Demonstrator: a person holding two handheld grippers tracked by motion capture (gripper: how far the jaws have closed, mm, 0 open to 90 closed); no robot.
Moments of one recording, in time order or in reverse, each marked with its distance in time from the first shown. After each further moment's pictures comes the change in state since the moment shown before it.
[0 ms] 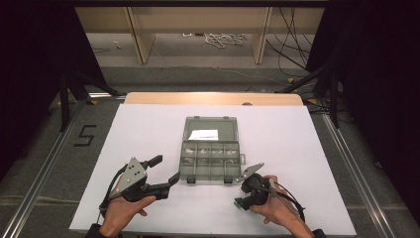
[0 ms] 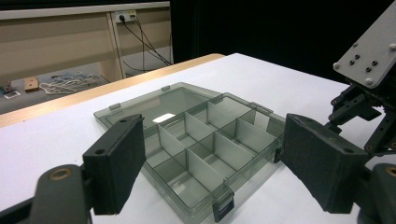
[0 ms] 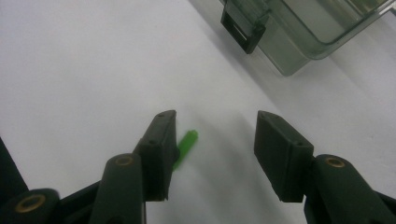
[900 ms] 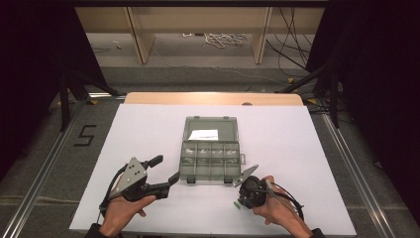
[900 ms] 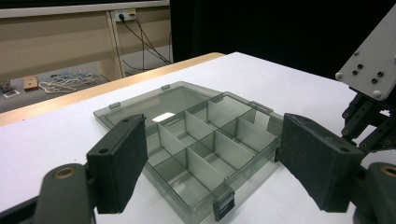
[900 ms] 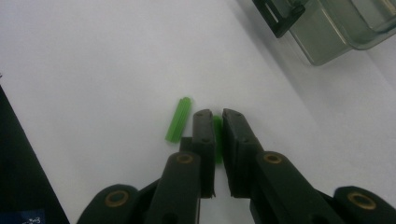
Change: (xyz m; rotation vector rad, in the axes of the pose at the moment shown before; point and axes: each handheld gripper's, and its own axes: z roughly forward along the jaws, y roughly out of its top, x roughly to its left) left arm 0.000 0.000 0.000 0.008 0.001 -0.014; right arm 0.004 0.002 0.003 0.082 0.032 -0.090
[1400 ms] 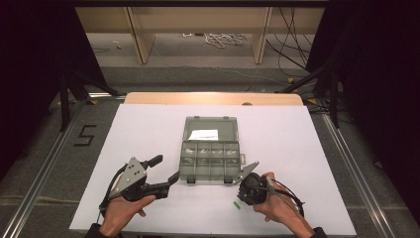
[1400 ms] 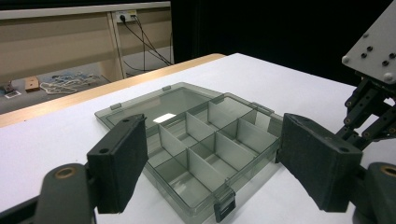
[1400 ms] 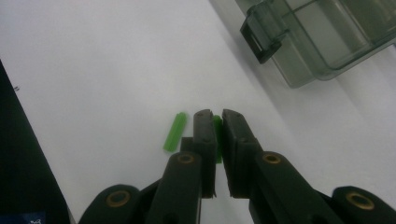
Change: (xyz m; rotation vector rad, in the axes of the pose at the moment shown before) left arm 0.001 0.000 0.000 -0.004 0.003 0.009; right arm 0.000 0.008 -0.014 -0.034 -0.019 -0.030
